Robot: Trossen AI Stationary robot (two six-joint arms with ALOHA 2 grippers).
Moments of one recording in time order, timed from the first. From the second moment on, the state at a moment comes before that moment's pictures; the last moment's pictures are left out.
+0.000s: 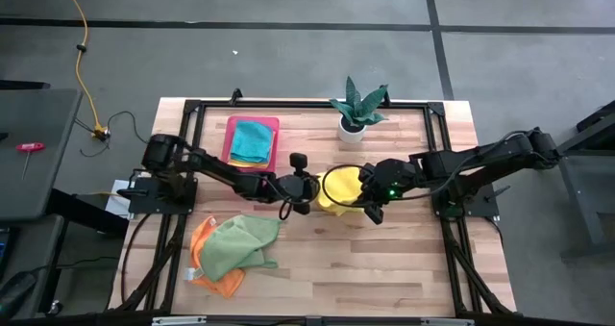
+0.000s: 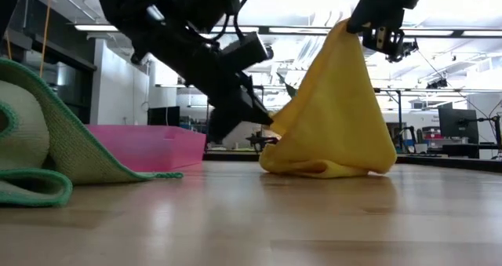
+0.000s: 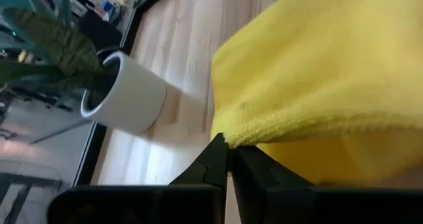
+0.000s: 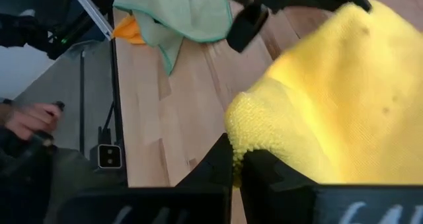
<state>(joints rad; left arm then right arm) 0.03 1.84 0.90 0.34 -0.55 0.45 0.16 1.18 0.89 -0.42 -0.10 0.66</state>
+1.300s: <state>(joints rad) 0.31 1.39 1.63 -0.64 -0.42 0.58 -0.22 1.14 1.75 -1.32 0.19 0.03</state>
